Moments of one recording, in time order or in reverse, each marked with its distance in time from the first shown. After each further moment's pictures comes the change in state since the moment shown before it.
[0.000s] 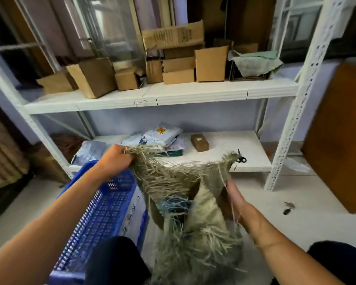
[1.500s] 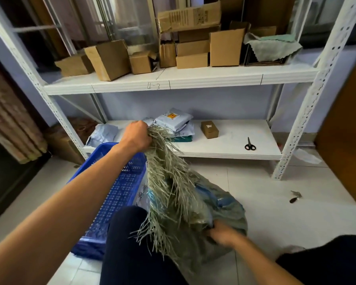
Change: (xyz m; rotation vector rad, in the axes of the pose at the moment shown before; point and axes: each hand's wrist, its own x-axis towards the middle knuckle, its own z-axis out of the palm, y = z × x) left_hand 0.000 0.010 0.013 0.585 0.115 0.117; right_hand -0.012 0.158 -0.023 -1.197 -0.101 0.190
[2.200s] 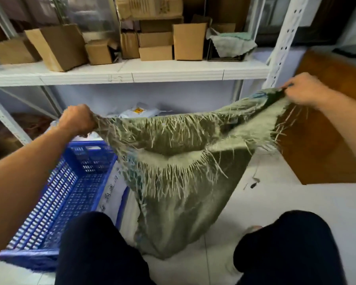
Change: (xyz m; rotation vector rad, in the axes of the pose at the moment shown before) left_hand 0.040 -0.034 -0.029 0.069 -0.095 -0.088; right_hand -0.128 -0.037 -0.411 -0.369 0.945 0.073
